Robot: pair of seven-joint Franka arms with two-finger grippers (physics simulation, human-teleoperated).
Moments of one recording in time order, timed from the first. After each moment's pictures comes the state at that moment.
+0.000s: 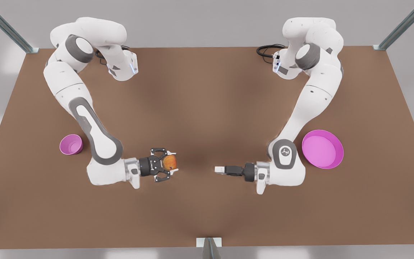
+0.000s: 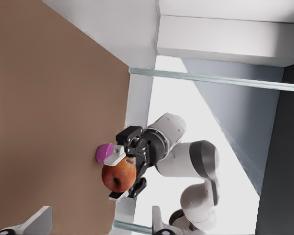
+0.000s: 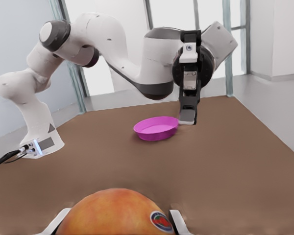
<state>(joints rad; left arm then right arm) 0.03 1.00 -0.60 -1.06 -1.00 2.03 0.21 -0.28 0.89 0.74 -1.39 0.70 1.99 -1.77</state>
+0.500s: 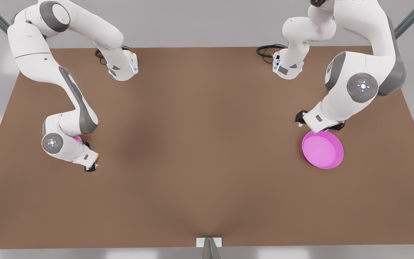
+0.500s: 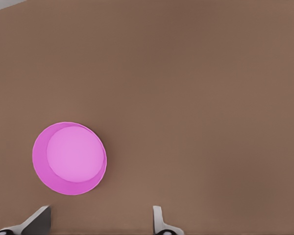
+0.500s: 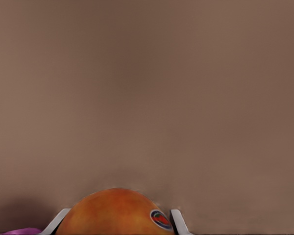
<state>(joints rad) -0.08 0.24 -0.19 -1.39 0.10 1.47 0.00 -0.68 0.53 0.73 -1.85 -0.48 2.12 -1.64</state>
